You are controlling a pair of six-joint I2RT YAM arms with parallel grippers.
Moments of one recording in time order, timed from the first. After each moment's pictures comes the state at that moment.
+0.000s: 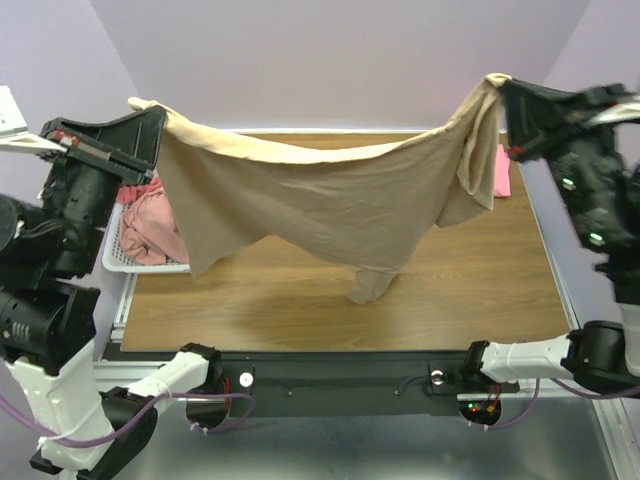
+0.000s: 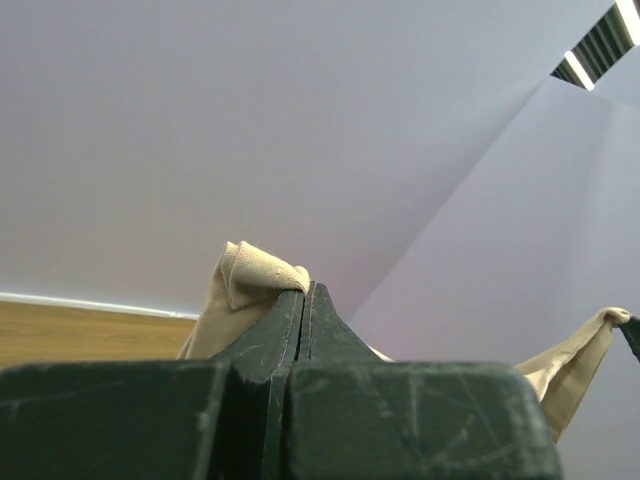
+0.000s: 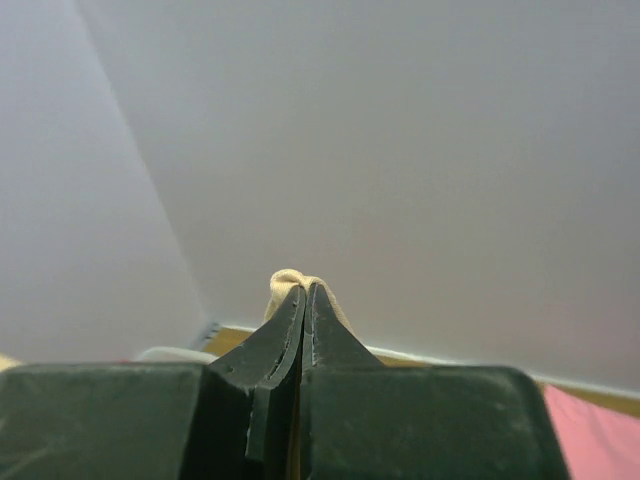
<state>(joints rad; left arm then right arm) -0.29 1.02 2.05 -0.69 0.00 -0.60 1.07 1.15 2.15 -0.48 0.63 -0.13</state>
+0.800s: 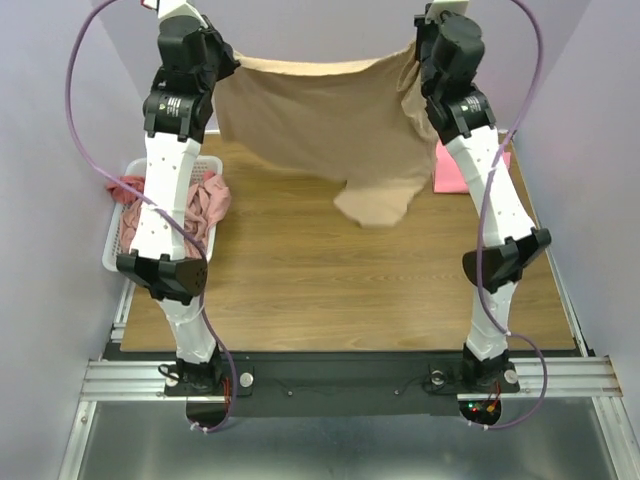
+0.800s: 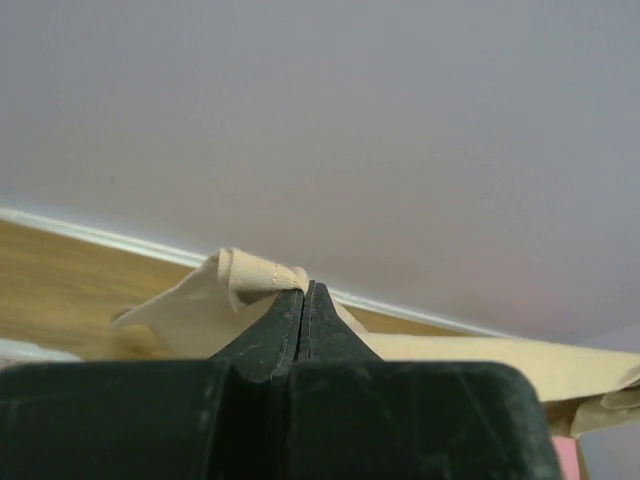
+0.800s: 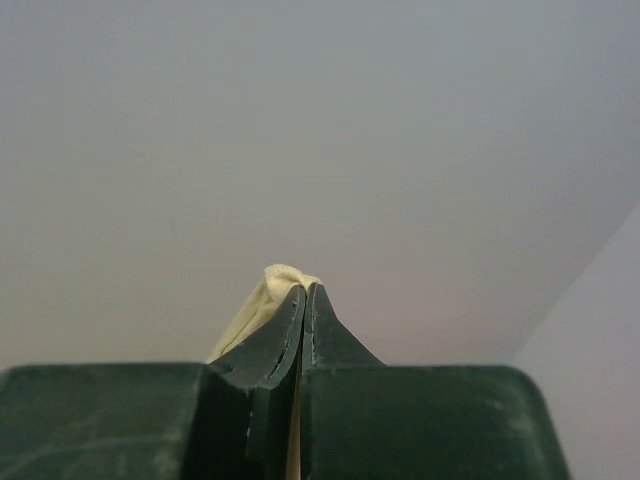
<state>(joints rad) -0.21 1.88 2.44 -0.64 -0.18 -0.47 0.39 2.04 2.51 -0.28 0.51 -0.22</state>
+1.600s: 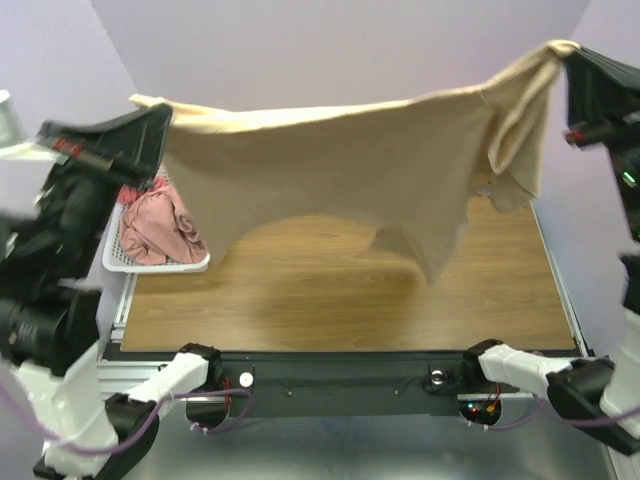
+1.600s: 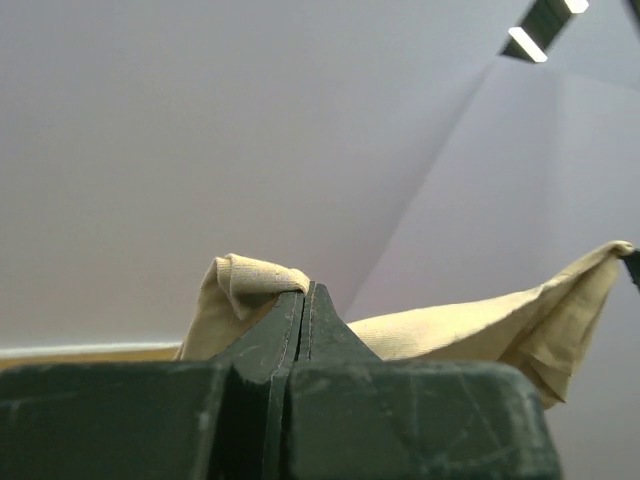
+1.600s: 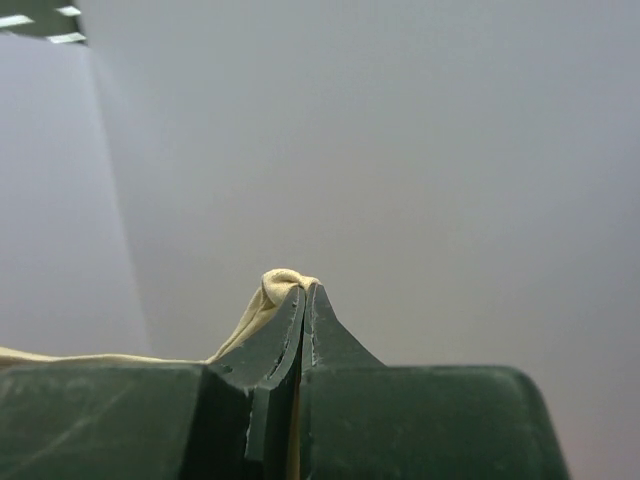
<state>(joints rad) -0.25 1.02 1.95 -0.53 0.11 -0.56 0.40 1.17 2.18 -0.43 0.06 -0.01</state>
